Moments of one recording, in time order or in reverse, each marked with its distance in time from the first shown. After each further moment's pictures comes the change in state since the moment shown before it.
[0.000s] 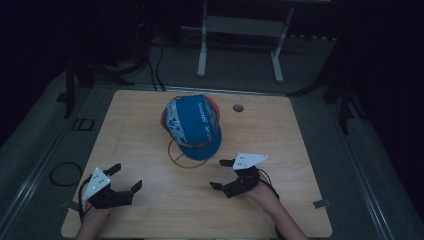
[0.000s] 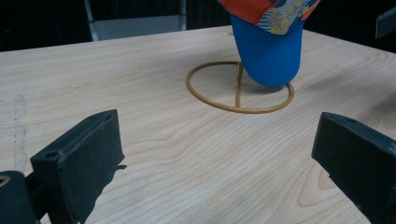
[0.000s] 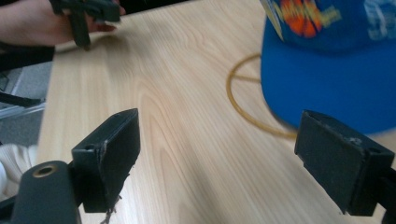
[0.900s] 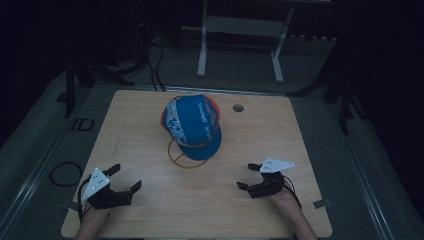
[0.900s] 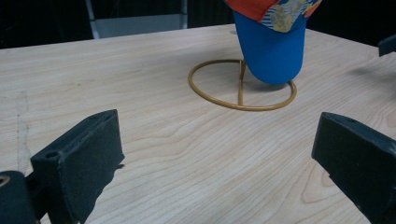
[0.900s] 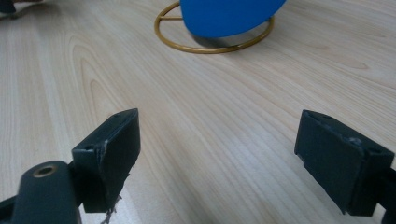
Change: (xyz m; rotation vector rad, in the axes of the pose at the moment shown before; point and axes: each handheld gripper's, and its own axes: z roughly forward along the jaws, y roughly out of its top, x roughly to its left) left arm 0.002 -0.002 -0.001 0.006 0.007 -0.001; right arm -0.034 -0.068 -0.047 0.032 -0.164 0.112
